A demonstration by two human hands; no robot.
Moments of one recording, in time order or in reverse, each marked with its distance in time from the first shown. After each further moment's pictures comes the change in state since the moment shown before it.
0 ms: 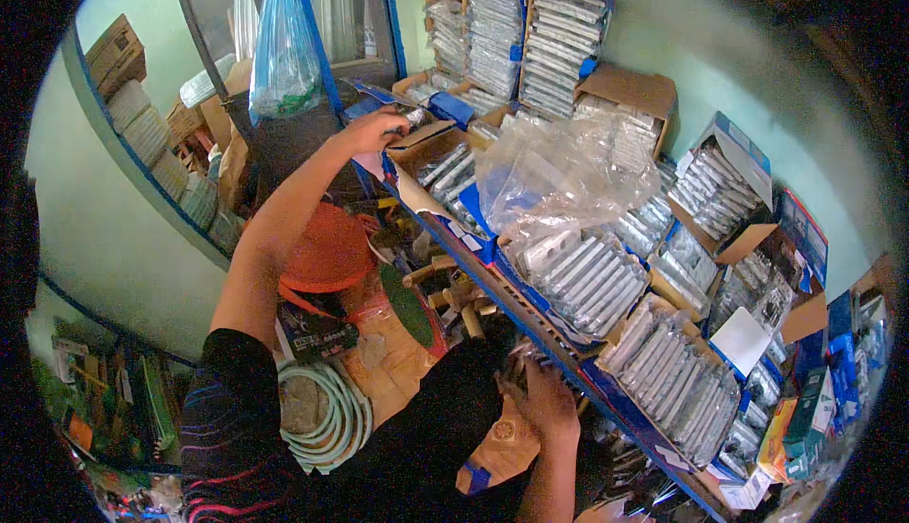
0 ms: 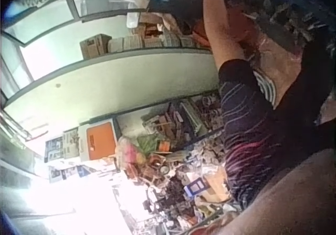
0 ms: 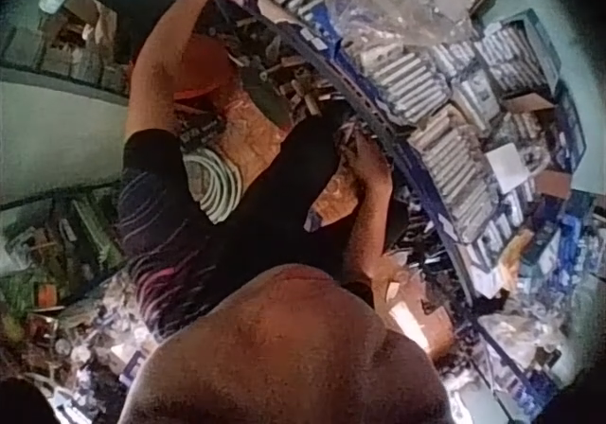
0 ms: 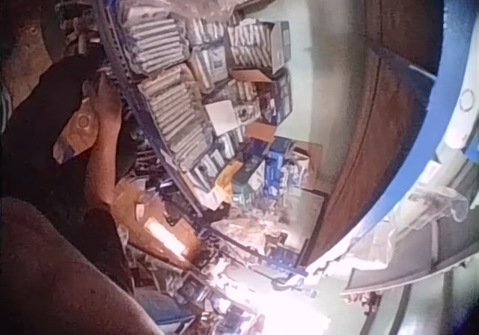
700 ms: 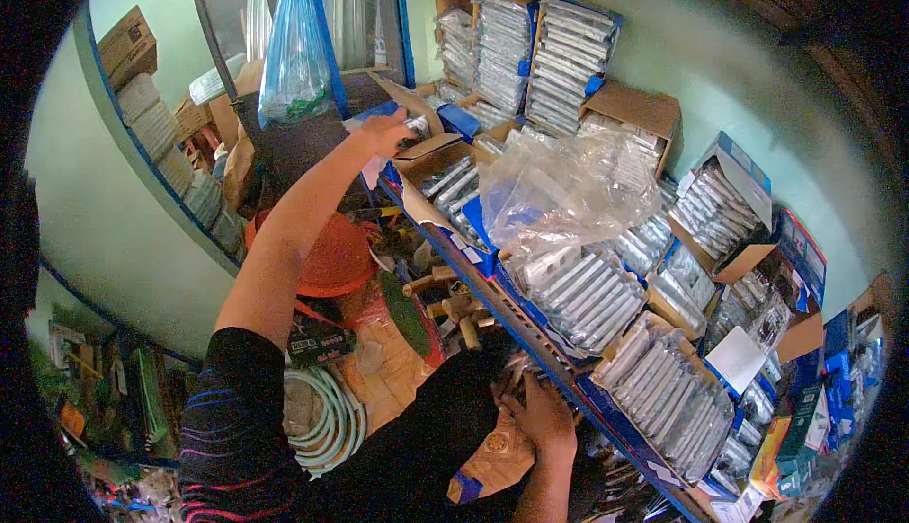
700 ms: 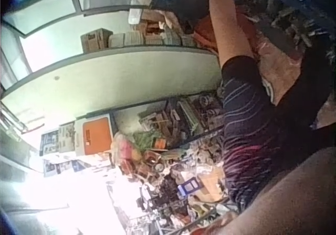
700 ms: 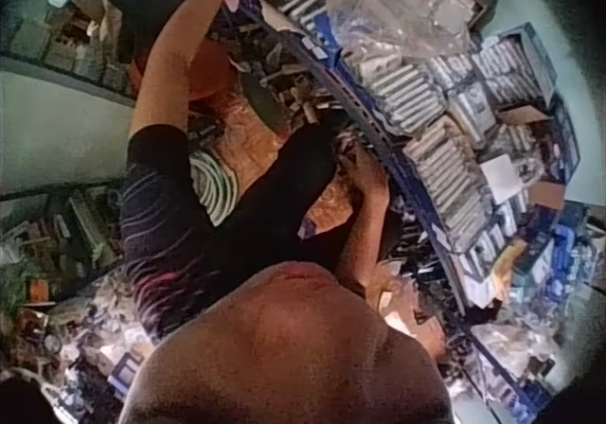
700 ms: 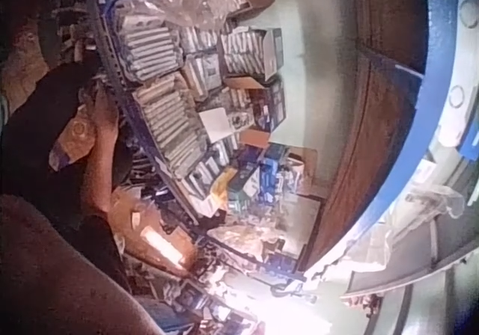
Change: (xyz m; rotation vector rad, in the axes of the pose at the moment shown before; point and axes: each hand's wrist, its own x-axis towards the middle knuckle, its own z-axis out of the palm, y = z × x) left_hand 0.014 0.035 -0.013 0.397 -0.134 -0.240; right_hand -0.004 0.008 0.000 -0.018 0.016 -0.025
